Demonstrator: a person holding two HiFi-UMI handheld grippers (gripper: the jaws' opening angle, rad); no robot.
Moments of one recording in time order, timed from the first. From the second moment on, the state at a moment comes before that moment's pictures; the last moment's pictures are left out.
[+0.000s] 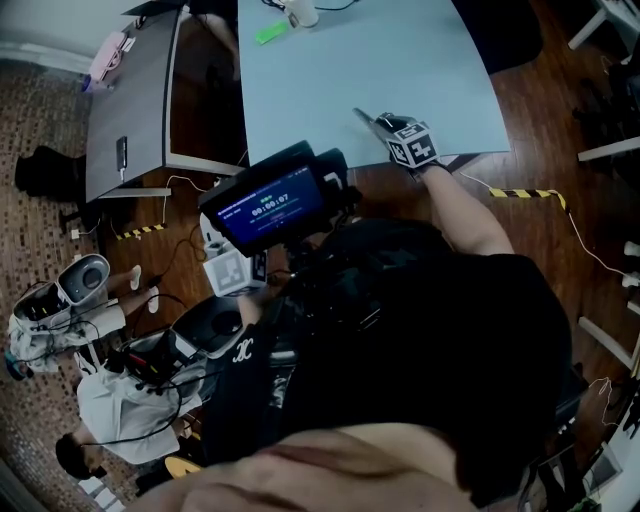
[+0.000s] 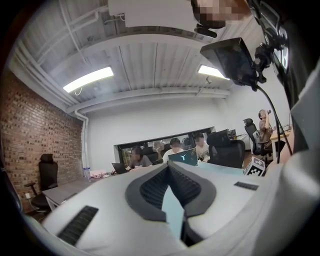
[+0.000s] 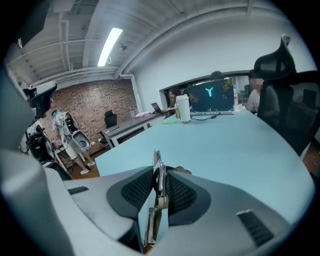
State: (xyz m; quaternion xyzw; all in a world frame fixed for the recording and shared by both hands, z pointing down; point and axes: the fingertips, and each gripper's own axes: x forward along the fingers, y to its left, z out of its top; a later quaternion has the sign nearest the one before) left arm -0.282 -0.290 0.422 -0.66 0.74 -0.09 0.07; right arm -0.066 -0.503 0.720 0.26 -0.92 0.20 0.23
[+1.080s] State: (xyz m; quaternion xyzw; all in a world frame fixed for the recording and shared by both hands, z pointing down) left arm -0.238 -0.282 0.421 -0.70 0.71 -0.07 0.07; right arm 0.095 -0.442 0.389 0.47 -0.87 -0.12 -0.08
